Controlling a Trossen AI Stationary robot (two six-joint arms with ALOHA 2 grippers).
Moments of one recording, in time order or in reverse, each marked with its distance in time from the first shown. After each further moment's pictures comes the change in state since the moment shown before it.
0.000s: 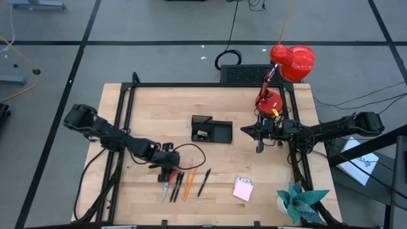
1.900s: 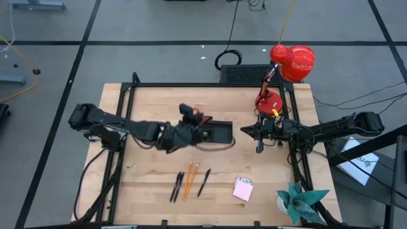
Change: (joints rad) left arm 0.141 0.040 0.645 -0.044 -0.892 1.039; right arm 0.000 0.000 0.000 -0.006 0.000 -0.005
